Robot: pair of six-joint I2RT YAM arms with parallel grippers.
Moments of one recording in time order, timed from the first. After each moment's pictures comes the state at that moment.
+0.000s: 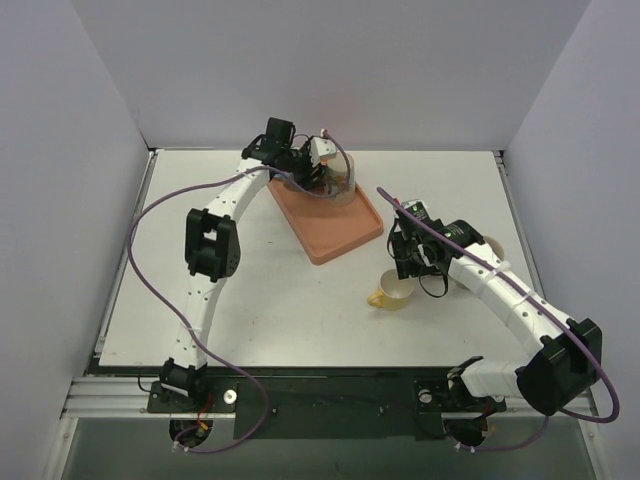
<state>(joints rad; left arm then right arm) -0.36 2.51 2.39 -0.58 0.68 0.76 0.53 1.29 1.10 -0.93 0.26 0.25</state>
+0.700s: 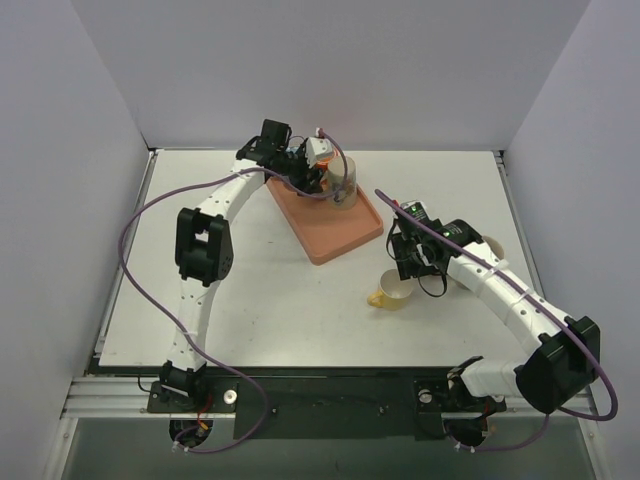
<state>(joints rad) -0.36 2.38 2.22 -0.60 0.71 0.71 0.53 1.29 1.10 -0.95 0.28 0.21</state>
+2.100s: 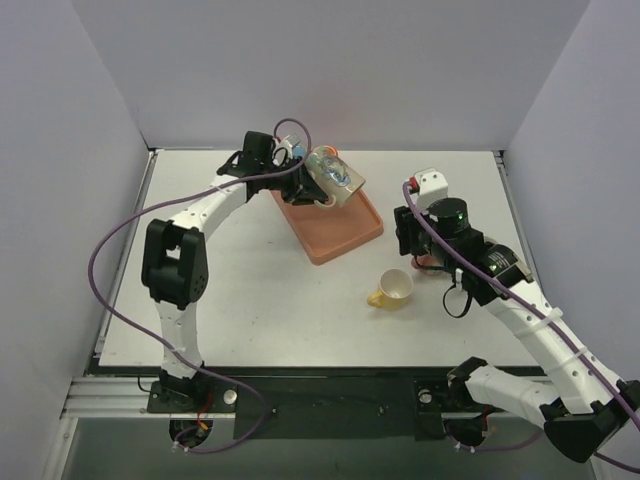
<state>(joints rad) -0.35 2.07 1.77 -0.42 0.78 -0.68 0.57 1.03 1.12 -0.66 0.28 0.05</state>
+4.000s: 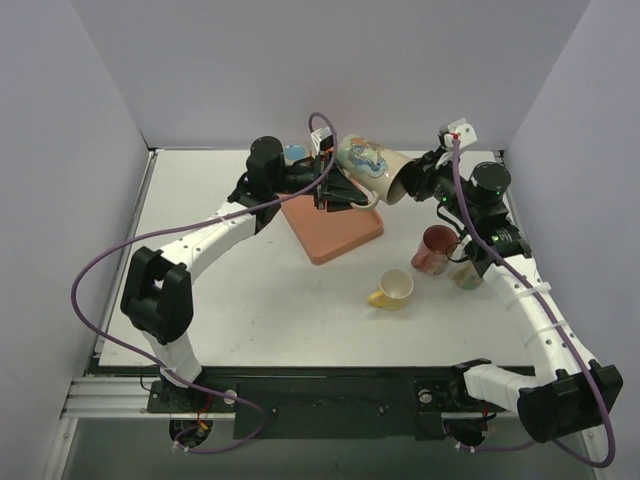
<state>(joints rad) -0.56 1.76 1.45 0.44 1.08 -1.53 0.26 1.14 1.10 0.06 -0.33 0.10</state>
